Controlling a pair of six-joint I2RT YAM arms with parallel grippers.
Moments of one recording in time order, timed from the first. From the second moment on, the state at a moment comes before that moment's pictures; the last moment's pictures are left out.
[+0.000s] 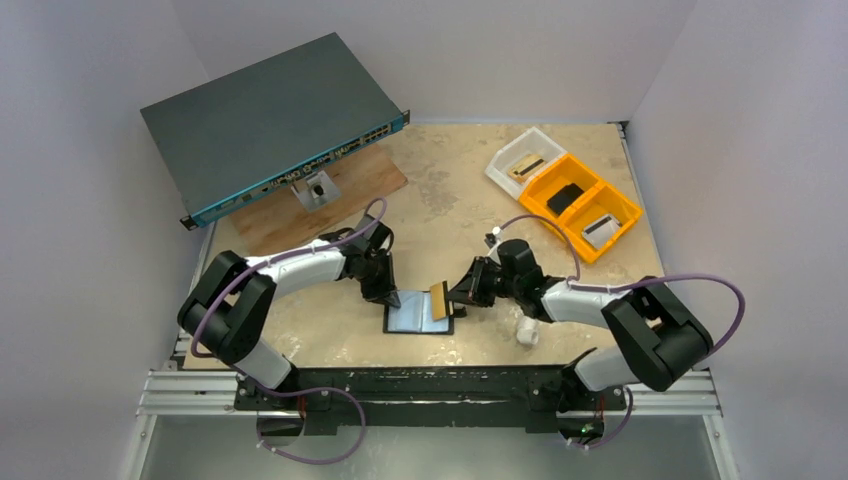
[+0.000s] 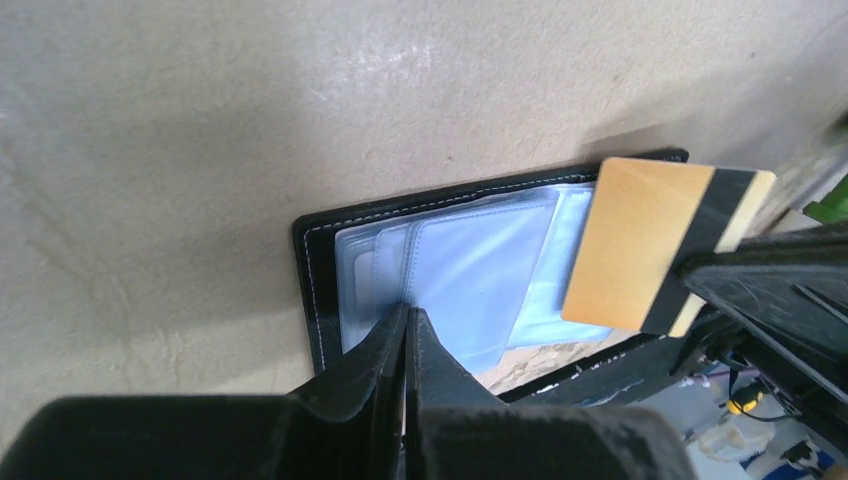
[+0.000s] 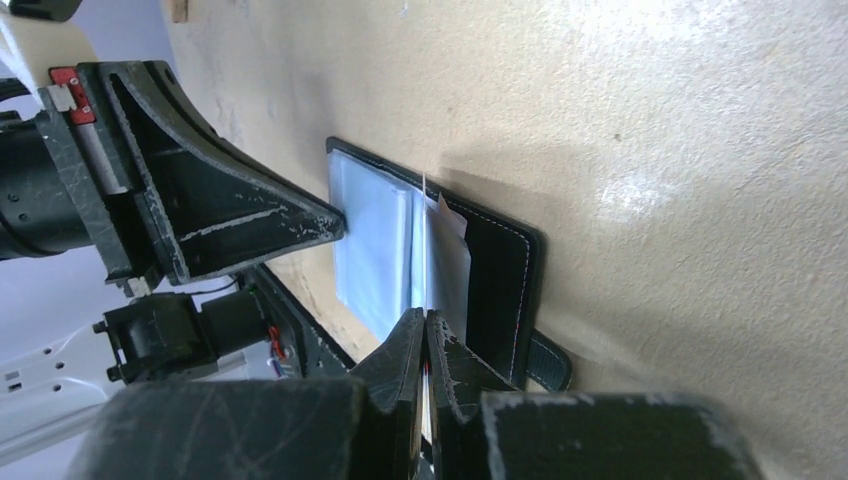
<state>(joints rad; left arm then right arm) -0.60 1.58 0.83 -0.45 0.28 -0.76 0.58 1.43 0.41 0.36 -0.43 0.99</state>
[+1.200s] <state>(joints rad) -0.61 1.25 0.98 -0.74 0.25 -0.53 0.14 1.14 0.69 0.04 -0.33 0.98</state>
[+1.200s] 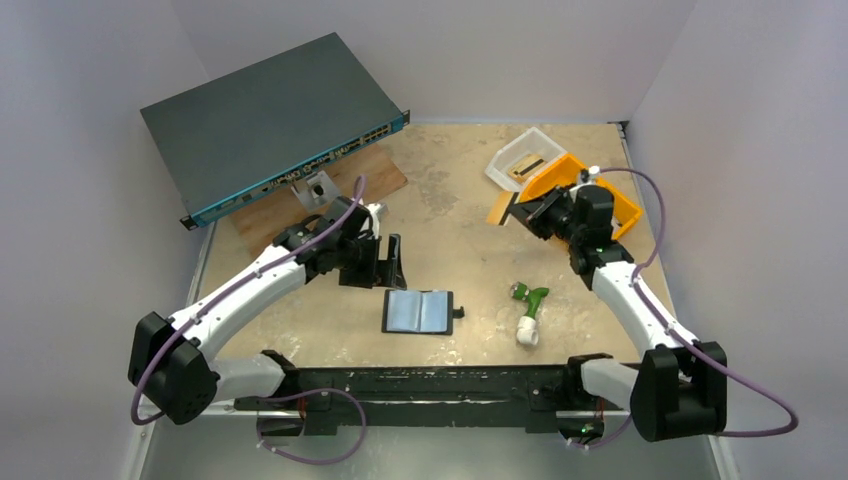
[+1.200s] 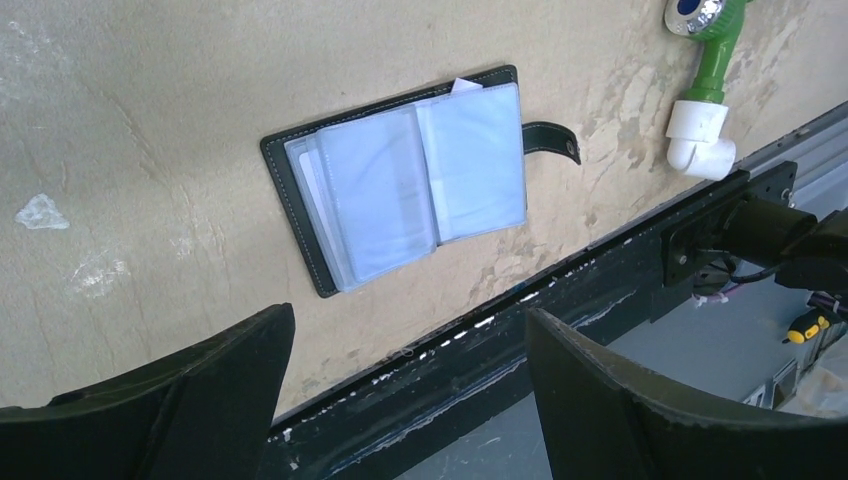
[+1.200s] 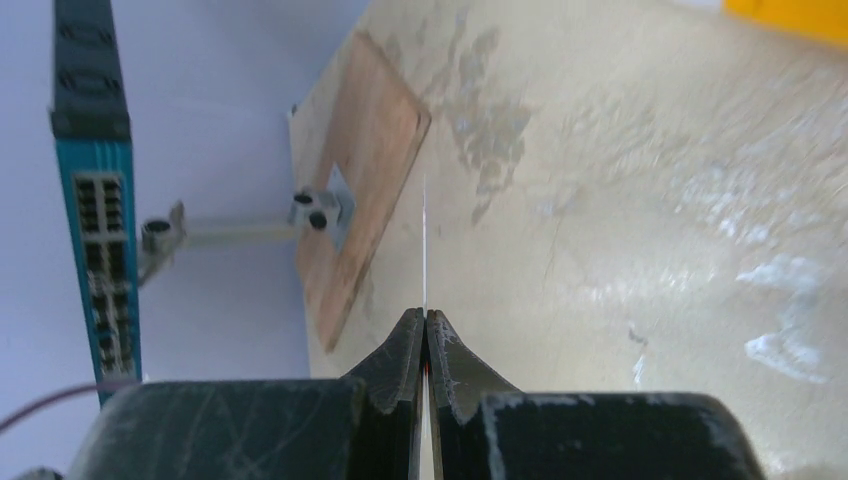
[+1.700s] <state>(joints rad) -0.61 1.17 0.97 -0.80 0.26 -0.46 -0.08 1.34 0.92 0.05 -0.32 0.99</state>
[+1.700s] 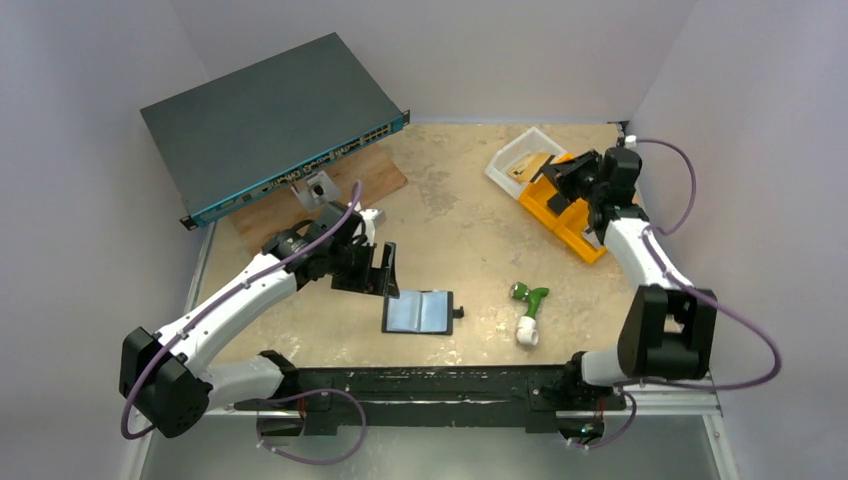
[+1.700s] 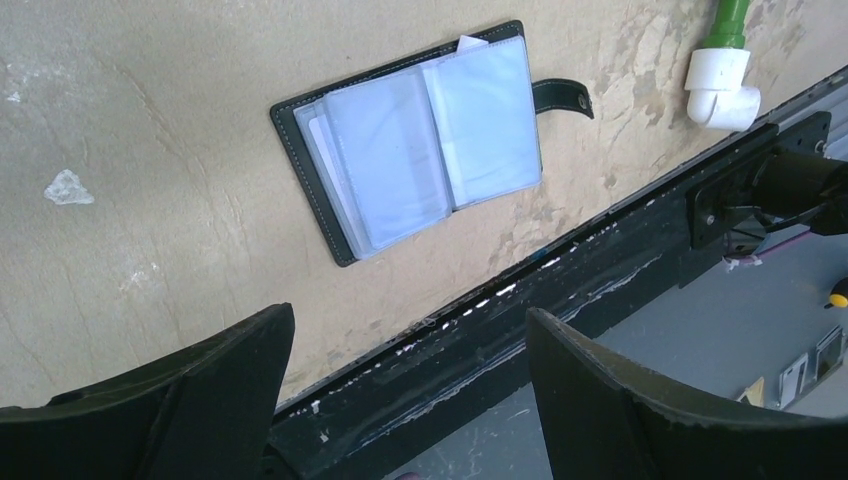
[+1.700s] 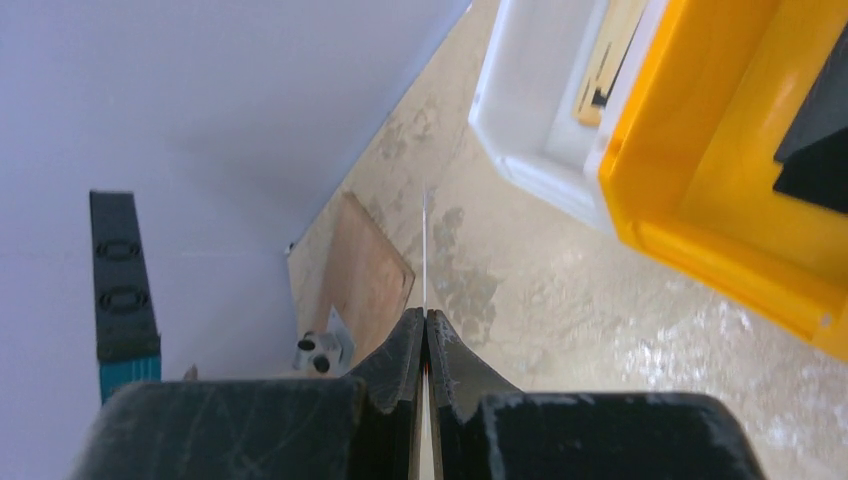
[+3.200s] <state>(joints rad) -0.60 1.12 0.92 -0.80 0.28 -0.44 0.00 1.96 1.51 -0.13 -0.17 0.94</state>
